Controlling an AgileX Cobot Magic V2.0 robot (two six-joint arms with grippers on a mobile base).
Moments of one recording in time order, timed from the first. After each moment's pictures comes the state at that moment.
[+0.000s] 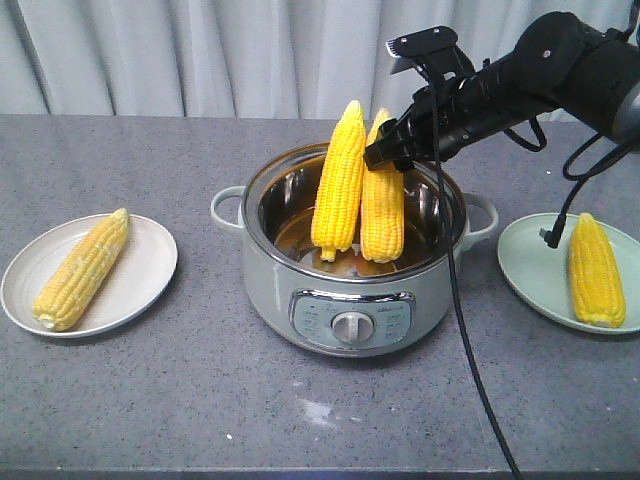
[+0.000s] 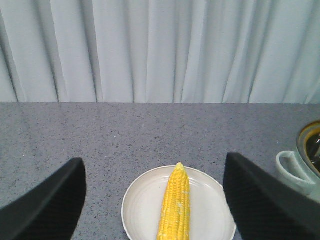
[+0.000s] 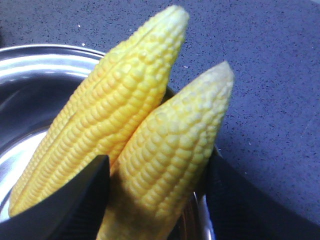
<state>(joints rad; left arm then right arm) -0.21 0.58 -0.89 0.38 0.66 -0.38 0.23 1.92 -1.76 0.46 0.83 -0.60</state>
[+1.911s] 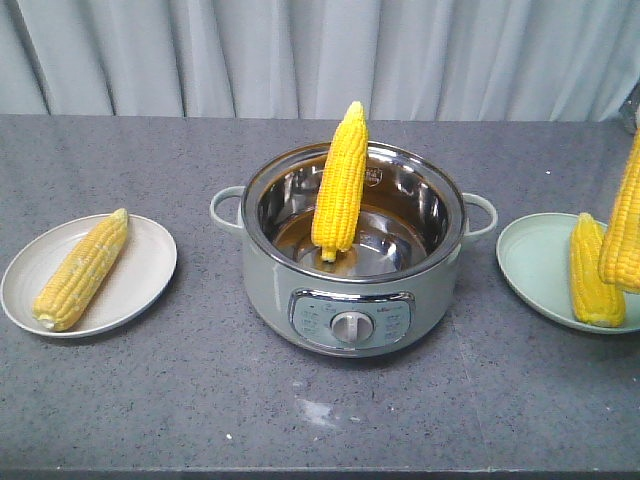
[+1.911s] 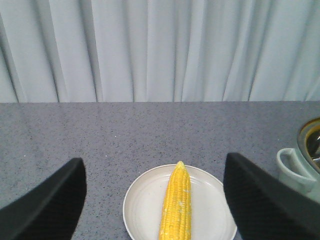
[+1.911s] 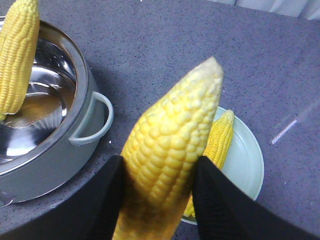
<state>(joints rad) -0.21 0.58 -0.89 0.37 0.66 -0.36 -0.10 1.18 -1.42 0.23 1.09 -0.34</state>
